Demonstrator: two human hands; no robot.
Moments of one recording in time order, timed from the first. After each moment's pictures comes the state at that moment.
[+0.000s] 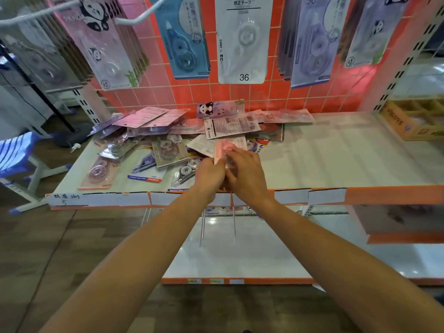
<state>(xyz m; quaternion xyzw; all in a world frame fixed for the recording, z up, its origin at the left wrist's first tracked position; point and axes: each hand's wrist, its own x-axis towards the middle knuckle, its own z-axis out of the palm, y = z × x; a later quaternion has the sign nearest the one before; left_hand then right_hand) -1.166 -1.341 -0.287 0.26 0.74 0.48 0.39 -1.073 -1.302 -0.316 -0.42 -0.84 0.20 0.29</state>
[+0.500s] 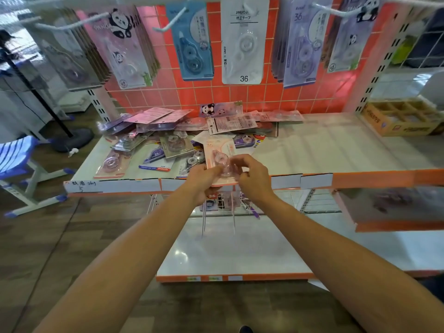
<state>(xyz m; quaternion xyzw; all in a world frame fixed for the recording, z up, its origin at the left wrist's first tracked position) -1.168 -1.405 -0.276 0.21 0.67 0.51 0.49 -1.041 -1.361 -0.293 -0.42 -0.73 0.39 0.37</state>
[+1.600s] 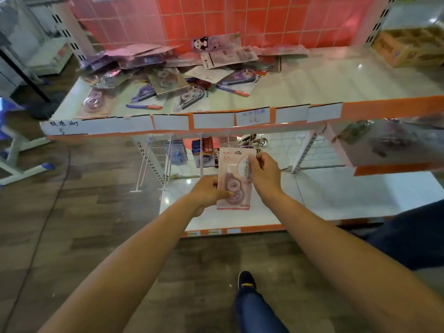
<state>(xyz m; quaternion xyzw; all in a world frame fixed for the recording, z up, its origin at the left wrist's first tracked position) -1.140 -1.515 -0.397 0.35 0.71 0.29 0.54 -1.008 -1.446 -0.401 -0.56 -0.59 0.45 0.37</state>
